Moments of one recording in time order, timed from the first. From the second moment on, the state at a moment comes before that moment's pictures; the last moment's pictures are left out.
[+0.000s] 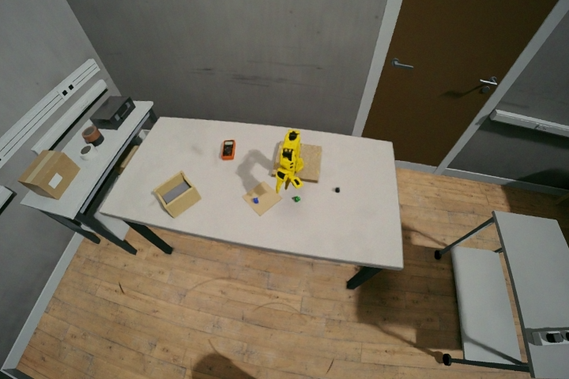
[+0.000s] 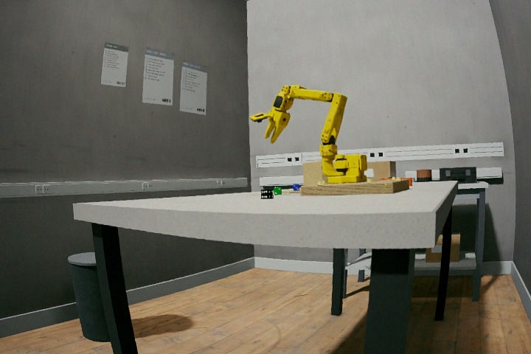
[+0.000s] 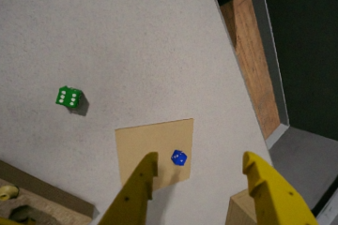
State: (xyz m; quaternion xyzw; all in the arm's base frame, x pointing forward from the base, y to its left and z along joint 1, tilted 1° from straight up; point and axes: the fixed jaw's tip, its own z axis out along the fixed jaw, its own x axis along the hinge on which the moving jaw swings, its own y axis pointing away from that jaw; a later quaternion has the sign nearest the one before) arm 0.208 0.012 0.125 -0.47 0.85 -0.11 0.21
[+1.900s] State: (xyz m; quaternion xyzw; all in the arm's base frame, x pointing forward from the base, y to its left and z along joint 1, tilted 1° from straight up) arm 0.173 0.055 0.094 -0.85 0.47 -0.15 0.16
